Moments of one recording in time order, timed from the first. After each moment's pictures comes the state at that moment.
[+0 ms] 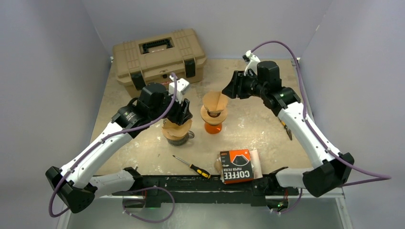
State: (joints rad) left arm -0.66 1.10 1.18 -0.61 0.17 -0.10; right arm 0.40 1.29 1.32 -0.51 -0.31 0.38
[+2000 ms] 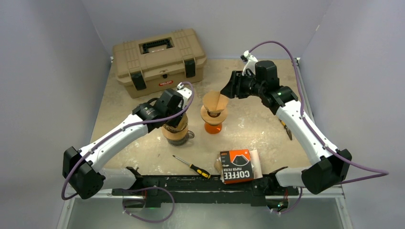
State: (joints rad) left arm -0.70 1.26 1.12 -0.75 -0.25 -0.04; right arm 0.40 1.32 1.32 -0.50 -0.34 0.37
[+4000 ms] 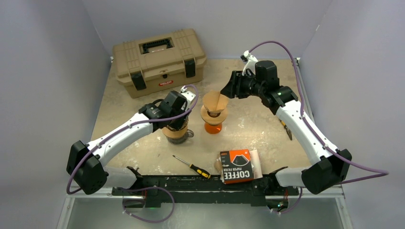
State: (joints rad) left arm -0.70 1.33 1.08 -0.71 -0.24 -0.05; right arm 0.40 1.32 1.32 -0.50 -0.33 0.37
